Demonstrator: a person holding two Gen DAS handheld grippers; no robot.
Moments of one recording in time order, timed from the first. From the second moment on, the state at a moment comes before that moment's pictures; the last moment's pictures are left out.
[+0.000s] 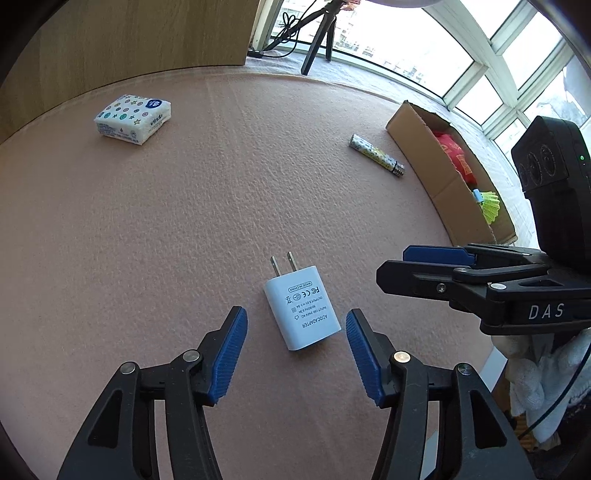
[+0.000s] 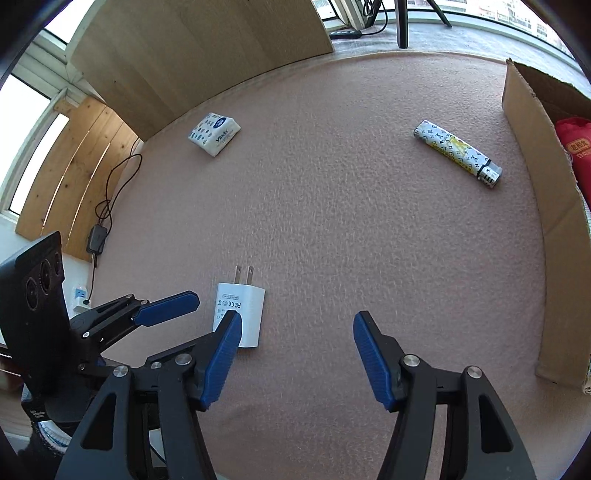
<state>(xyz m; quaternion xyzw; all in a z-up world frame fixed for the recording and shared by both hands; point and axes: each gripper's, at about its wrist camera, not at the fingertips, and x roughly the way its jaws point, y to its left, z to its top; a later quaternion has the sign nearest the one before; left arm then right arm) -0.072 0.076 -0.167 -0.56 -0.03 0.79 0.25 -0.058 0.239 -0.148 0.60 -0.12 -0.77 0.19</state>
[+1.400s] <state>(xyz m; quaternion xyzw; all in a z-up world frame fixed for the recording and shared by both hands) -0.072 0.088 -0.179 -0.57 -0.05 0.77 0.27 -0.070 0.202 -0.173 0.63 -0.13 -0.72 0.25</state>
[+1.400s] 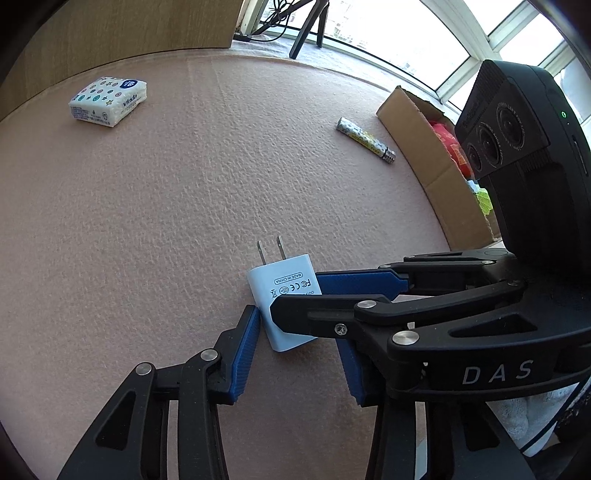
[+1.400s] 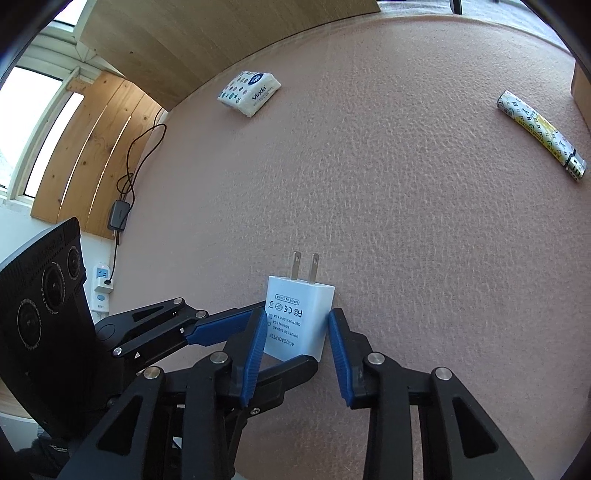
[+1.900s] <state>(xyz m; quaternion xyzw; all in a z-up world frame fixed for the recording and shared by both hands) -0.084 0.143 -0.137 -0.54 -0.03 0.78 0.31 -0.066 0.261 -0.128 0.58 -0.14 -0.77 0.22</state>
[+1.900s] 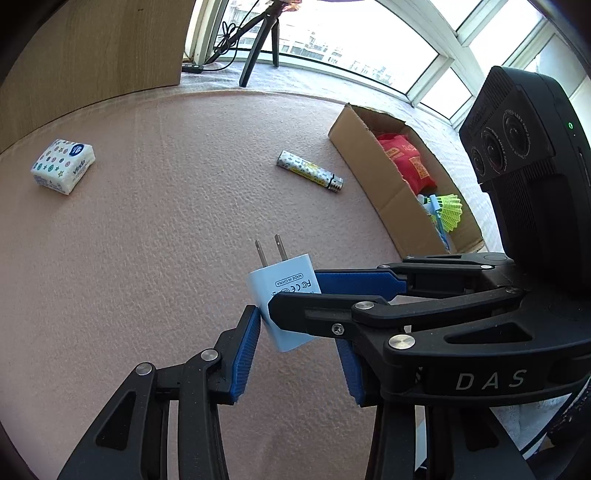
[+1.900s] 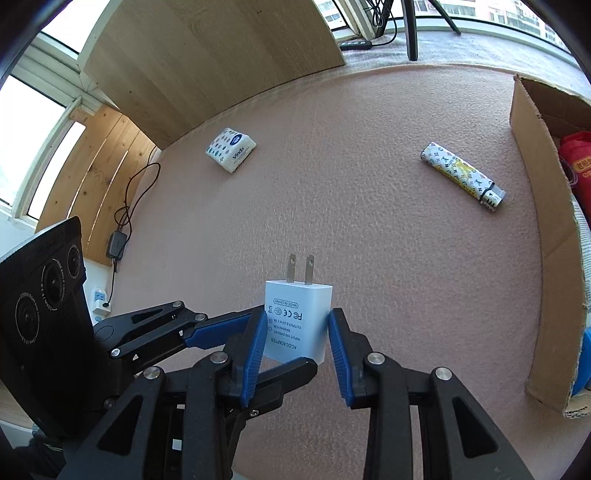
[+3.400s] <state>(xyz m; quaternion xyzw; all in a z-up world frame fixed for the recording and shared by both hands) -0.076 0.410 -0.114 -0.51 0.06 0.72 0.47 -0.017 0.497 -0.107 0.52 -0.24 -0.82 0.04</state>
